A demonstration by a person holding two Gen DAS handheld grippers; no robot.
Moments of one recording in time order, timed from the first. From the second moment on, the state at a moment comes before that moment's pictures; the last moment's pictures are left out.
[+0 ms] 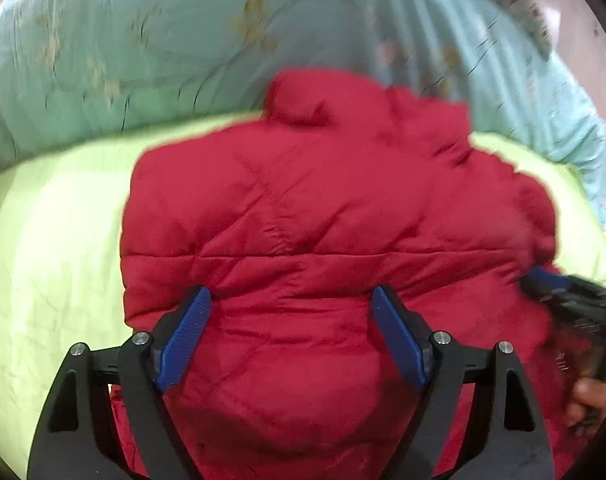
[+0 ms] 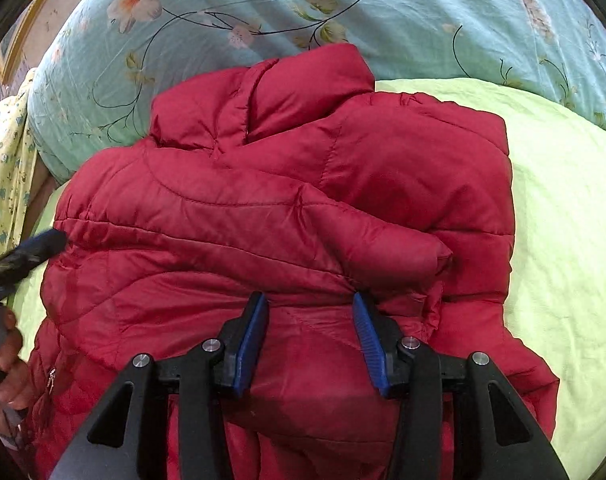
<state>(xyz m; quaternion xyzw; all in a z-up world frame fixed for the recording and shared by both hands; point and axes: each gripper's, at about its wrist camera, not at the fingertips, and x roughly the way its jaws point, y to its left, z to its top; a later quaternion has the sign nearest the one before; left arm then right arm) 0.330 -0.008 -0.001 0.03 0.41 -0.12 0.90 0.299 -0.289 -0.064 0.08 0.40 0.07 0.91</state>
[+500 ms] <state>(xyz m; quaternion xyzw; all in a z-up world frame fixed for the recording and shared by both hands) 0.315 0.001 -0.010 0.04 0.41 -0.10 0.91 0.298 -0.287 -0.069 0.07 0.41 0.06 0.91</state>
